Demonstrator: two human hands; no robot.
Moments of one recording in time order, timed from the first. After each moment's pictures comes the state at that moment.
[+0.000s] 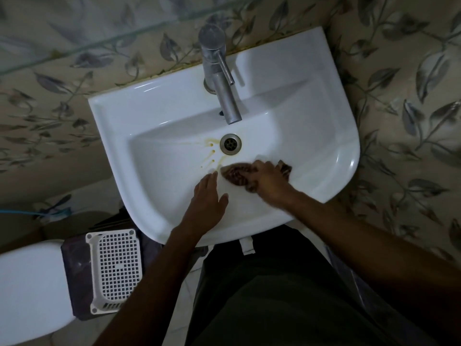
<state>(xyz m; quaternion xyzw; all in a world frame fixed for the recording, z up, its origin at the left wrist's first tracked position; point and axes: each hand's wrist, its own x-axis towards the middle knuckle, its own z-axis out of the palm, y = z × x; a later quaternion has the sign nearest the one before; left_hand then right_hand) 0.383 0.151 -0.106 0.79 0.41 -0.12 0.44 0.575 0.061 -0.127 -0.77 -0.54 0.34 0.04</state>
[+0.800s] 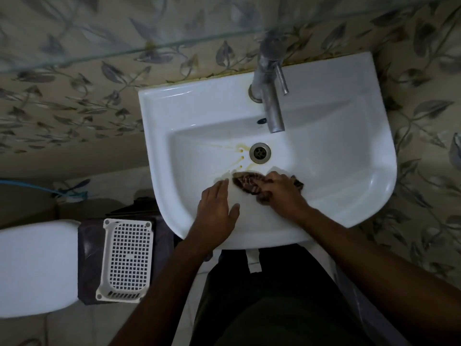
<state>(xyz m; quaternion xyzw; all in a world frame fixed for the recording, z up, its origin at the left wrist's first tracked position) 0.345 0.154 -0.082 0.81 0.45 -0.05 0.38 0.548 0.084 -0.133 -0.75 -0.58 0.32 0.02</state>
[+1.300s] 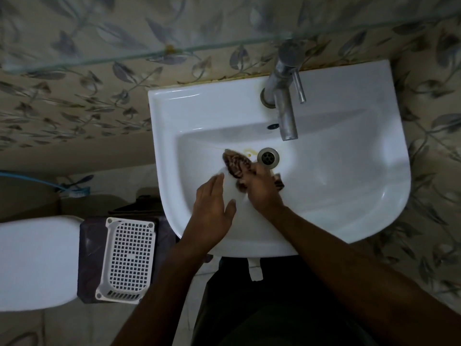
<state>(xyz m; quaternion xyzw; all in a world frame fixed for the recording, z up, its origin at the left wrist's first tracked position) 0.340 0.178 -0.065 0.78 0.48 0.00 0.40 0.497 0.148 -0.146 -0.82 -0.35 0.38 0.26</state>
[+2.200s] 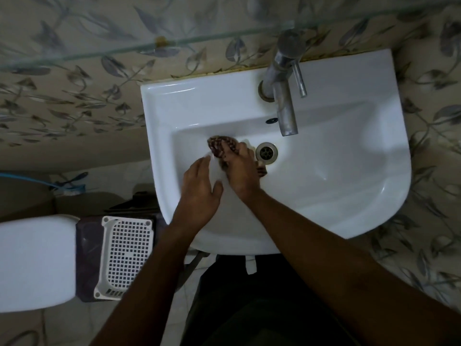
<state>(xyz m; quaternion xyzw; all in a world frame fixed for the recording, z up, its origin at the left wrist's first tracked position) 0.343 0.212 -0.071 0.78 0.49 0.04 0.39 0.476 0.197 -0.167 -0.83 -0.46 0.26 0.14</state>
